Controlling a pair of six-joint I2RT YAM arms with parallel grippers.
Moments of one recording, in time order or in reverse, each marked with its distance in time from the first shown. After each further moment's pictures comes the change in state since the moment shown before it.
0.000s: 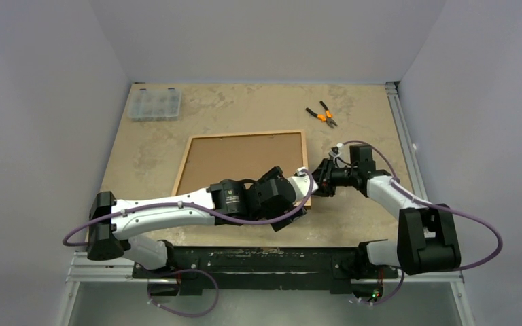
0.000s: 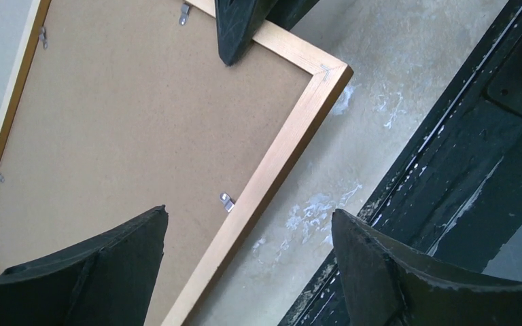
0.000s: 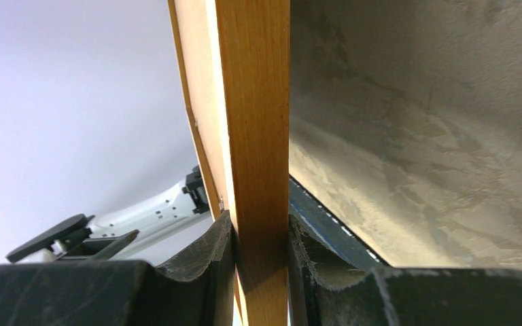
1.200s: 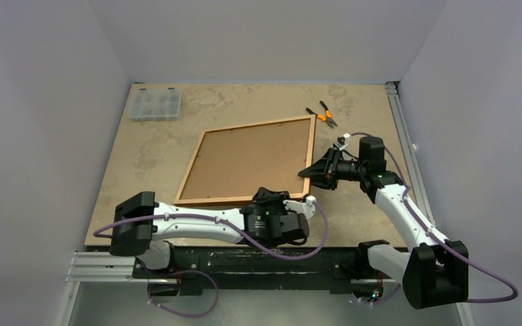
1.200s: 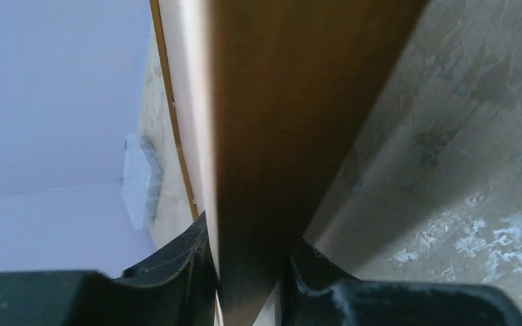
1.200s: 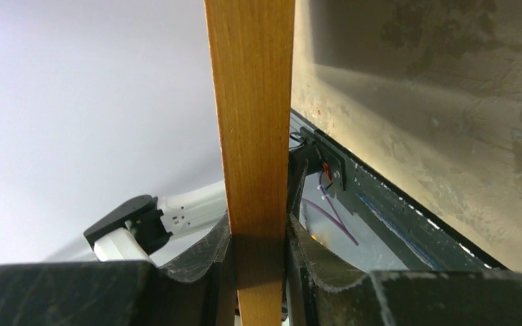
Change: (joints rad) left arm -0.110 0.163 -0.128 0.050 -0.610 0.146; right arm 0.001 -0.233 0.060 -0.020 -0.051 0.275
